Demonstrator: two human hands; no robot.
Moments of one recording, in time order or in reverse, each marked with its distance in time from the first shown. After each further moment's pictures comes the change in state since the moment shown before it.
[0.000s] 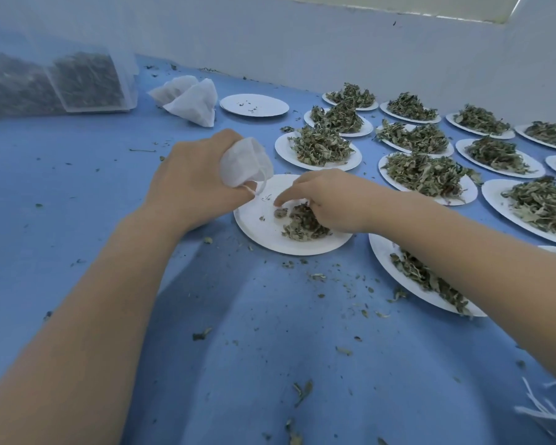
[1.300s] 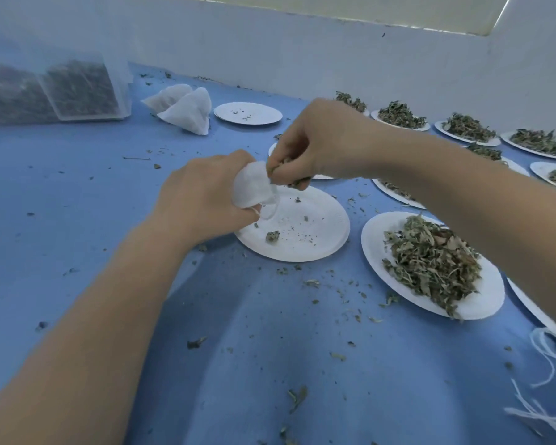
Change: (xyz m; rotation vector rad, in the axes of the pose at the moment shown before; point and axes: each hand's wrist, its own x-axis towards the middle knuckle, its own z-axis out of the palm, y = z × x) left_hand -0.003 0.009 0.006 0.136 -0.057 0.114; right_hand -0.004 -0.019 -0.058 0.438 0.191 0.025
